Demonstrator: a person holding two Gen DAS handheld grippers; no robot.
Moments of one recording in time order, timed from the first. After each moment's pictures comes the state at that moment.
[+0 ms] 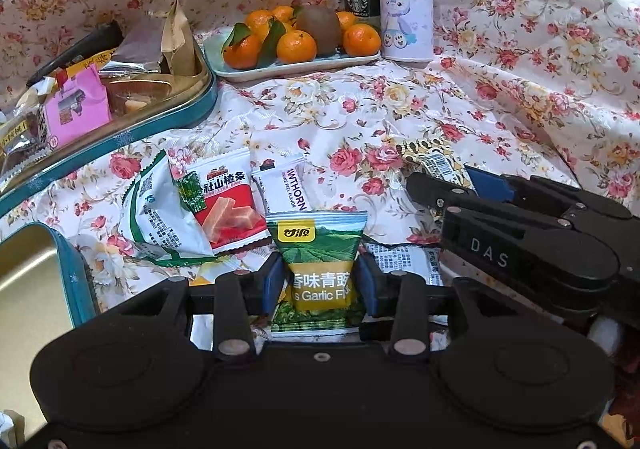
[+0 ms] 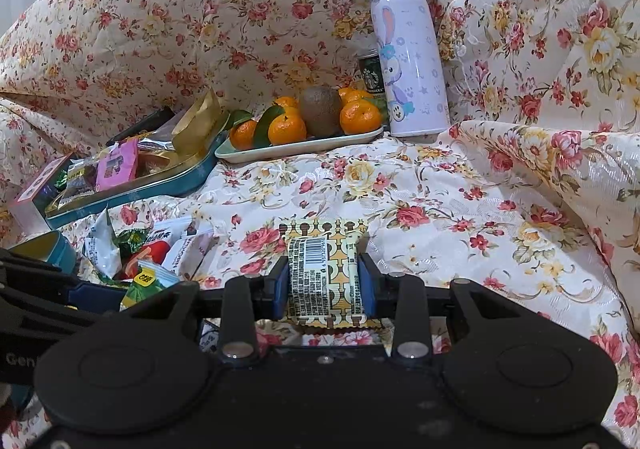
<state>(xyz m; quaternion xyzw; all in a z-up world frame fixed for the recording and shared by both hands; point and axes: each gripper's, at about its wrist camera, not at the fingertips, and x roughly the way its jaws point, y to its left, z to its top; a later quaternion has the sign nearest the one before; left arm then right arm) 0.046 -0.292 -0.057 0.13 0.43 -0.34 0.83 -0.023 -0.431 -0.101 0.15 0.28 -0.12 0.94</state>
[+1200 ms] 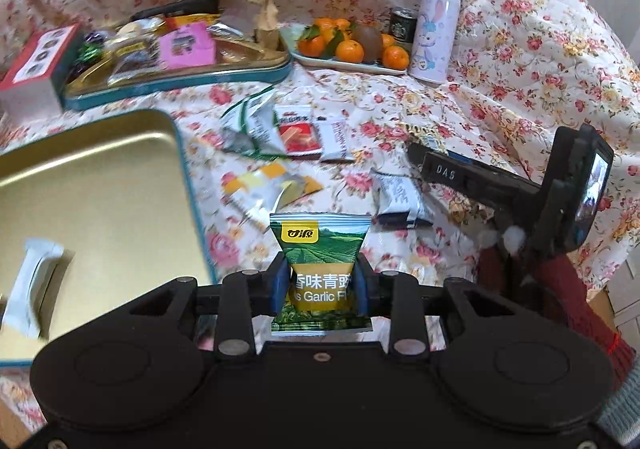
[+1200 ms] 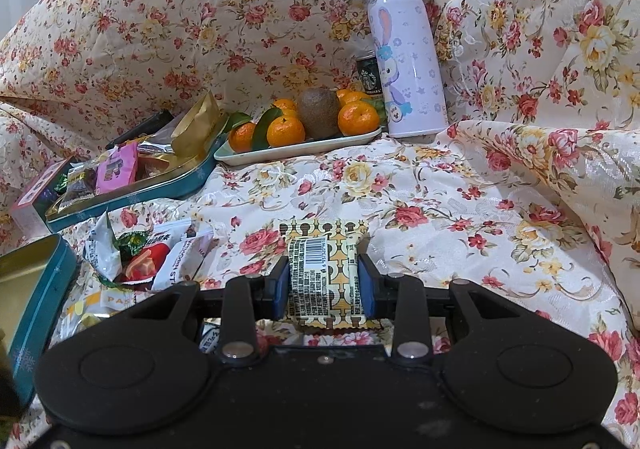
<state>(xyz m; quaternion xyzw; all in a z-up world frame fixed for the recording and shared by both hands) -0.024 -0.196 -0.017 0.03 0.45 -0.29 0.84 -0.025 -0.426 -0.100 0.15 0.27 -0.13 0.94</state>
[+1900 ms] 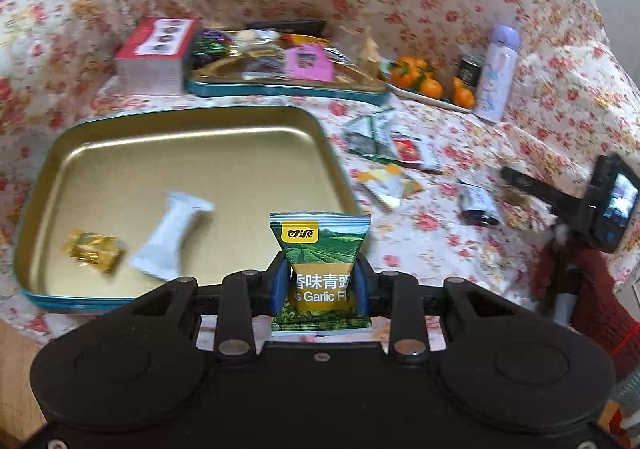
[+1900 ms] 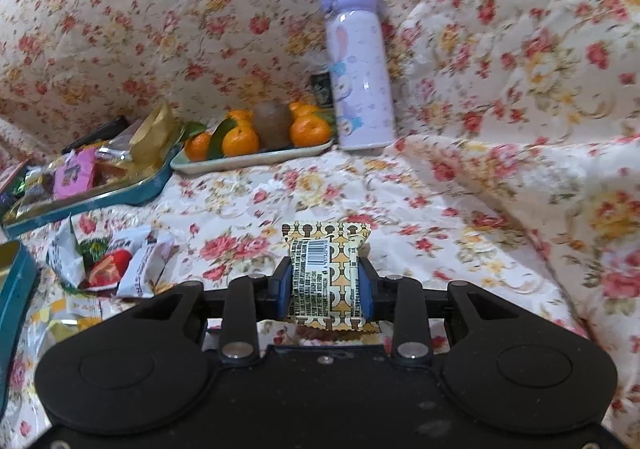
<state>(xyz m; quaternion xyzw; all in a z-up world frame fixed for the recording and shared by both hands) -0.032 -0.081 -0.002 -0.01 0.43 -0.23 0.88 -0.041 -0.419 -0.085 0.12 0.26 -0.22 0.93</state>
